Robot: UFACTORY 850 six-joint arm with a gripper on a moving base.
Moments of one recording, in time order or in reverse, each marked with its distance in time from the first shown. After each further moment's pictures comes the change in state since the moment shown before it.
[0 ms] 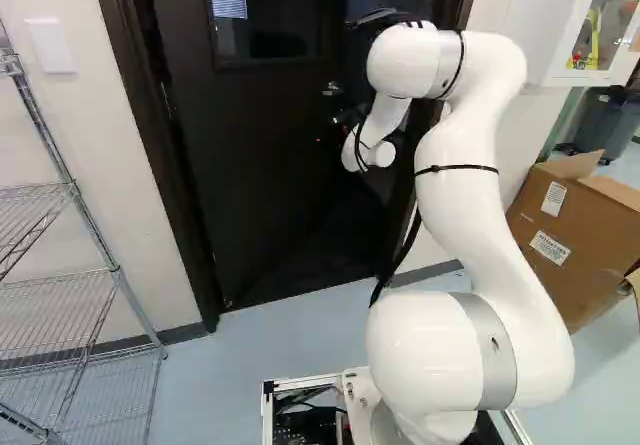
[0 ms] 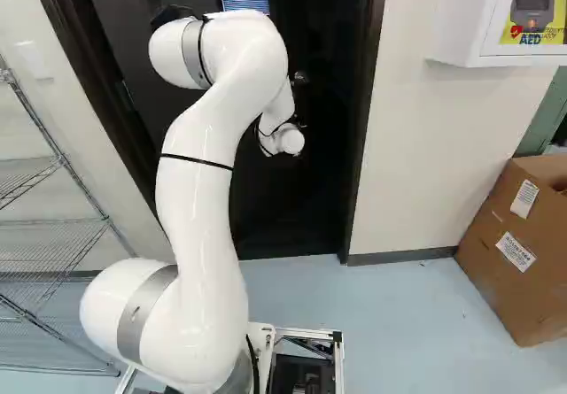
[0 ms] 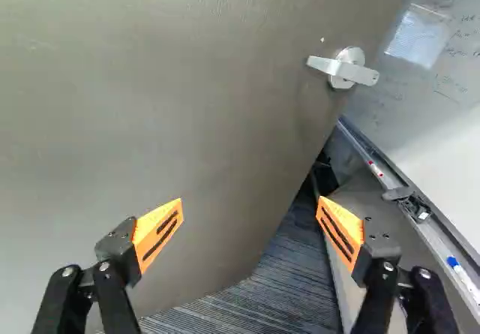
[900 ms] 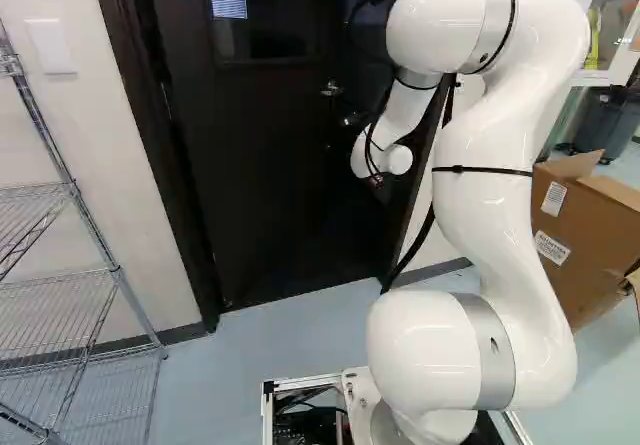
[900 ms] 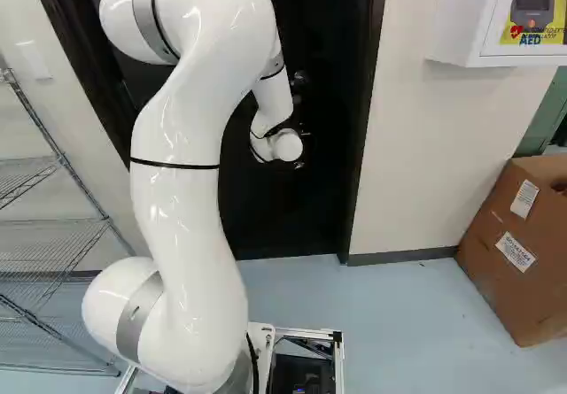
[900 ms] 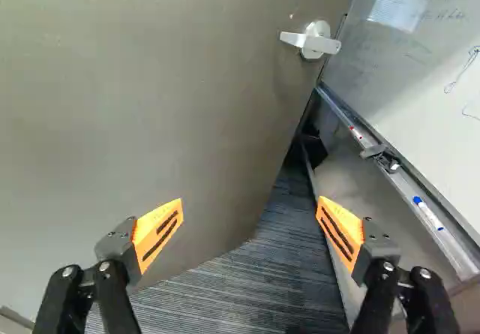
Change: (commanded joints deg) arm -2.1 11.7 16.0 4.6 -1.3 0.0
